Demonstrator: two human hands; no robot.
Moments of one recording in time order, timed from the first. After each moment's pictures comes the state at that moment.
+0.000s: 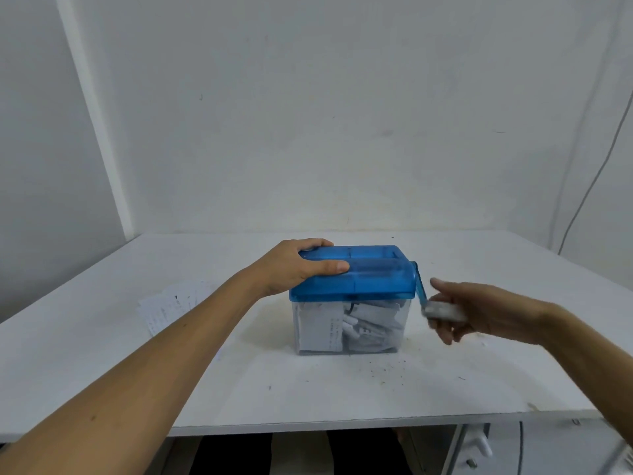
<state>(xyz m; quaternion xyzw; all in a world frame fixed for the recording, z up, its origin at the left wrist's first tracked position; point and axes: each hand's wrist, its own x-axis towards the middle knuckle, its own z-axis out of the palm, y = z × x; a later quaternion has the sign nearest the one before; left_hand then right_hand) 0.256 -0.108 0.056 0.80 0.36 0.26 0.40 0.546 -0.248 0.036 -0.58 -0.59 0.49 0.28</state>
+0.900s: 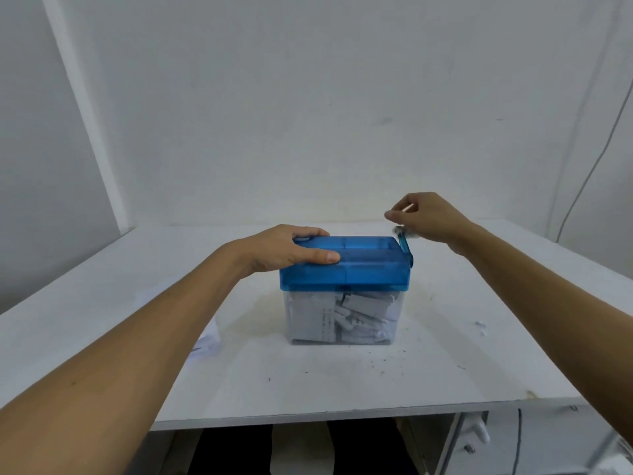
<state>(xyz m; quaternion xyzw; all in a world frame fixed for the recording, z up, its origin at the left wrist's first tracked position) 0.247 -0.093 0.074 0.84 0.38 0.13 0.37 0.518 -0.152 0.089 -0.72 -0.56 0.14 0.39</state>
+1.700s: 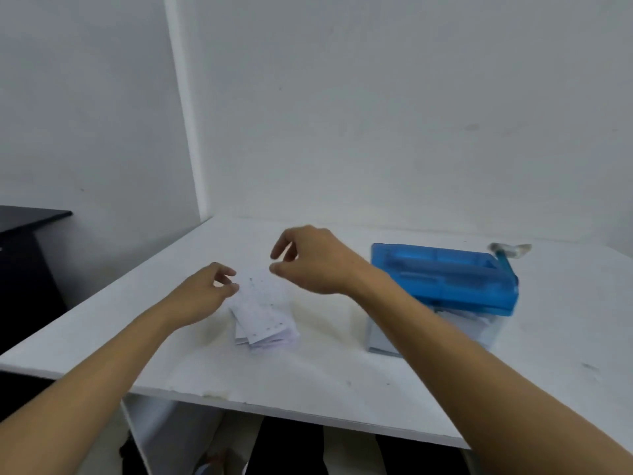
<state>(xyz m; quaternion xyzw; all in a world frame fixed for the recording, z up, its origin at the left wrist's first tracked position) 0.032 -0.064 -0.013 0.69 0.62 0.29 0.26 0.253 -0.137 0.078 -0.55 -0.79 0.16 0.25</state>
